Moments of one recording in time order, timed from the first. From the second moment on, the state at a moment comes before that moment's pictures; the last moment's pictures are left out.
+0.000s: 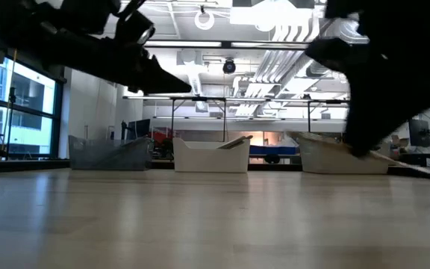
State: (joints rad) left arm -0.05 1.43 0.44 0.76 -0.27 0.17; right arm 0.63 1.88 1.22 -0.71 0.41 0.15
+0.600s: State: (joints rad) left arm -0.05 1.32 0.27 1.05 -0.18 0.14; right arm 0.30 1.51 0.51 0.93 0.38 -0.42
